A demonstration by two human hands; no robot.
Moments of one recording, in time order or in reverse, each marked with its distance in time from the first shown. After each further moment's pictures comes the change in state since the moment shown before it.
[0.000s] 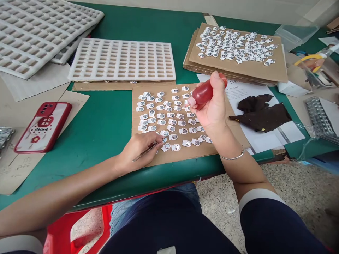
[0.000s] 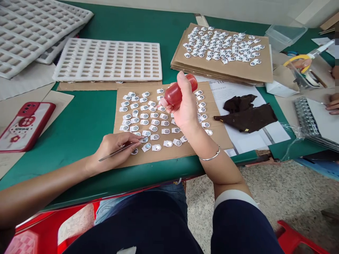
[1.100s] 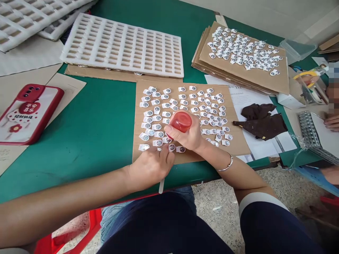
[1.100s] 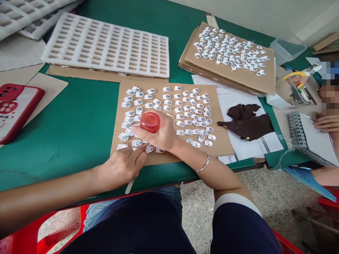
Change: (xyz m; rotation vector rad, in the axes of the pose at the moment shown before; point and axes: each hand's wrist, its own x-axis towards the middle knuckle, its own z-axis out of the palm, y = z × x) left_hand -0.015 0.022 0.019 0.741 0.024 0.457; right_hand -0.043 0.057 0.030 -0.742 -0.370 -0.451
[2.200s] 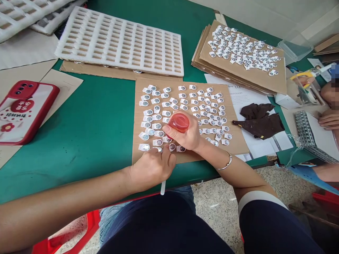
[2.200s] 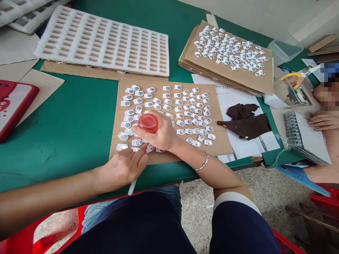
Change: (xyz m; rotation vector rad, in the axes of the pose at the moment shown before) left_hand -0.002 0.003 0.001 0.065 0.036 0.044; right_hand 0.000 0.004 0.004 -0.083 -0.021 -0.114
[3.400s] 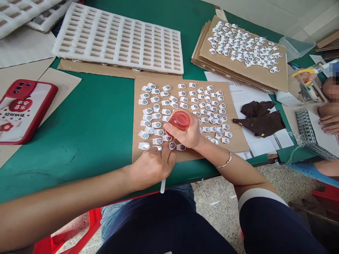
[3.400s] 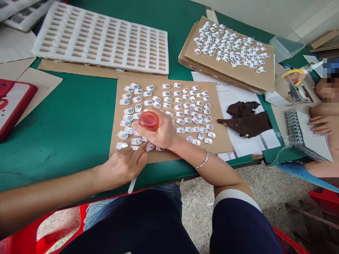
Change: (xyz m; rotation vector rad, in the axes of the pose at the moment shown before) left_hand -0.001 0.000 0.001 0.015 -0.030 0.012; right_hand -0.002 0.001 0.000 0.009 0.015 0.012
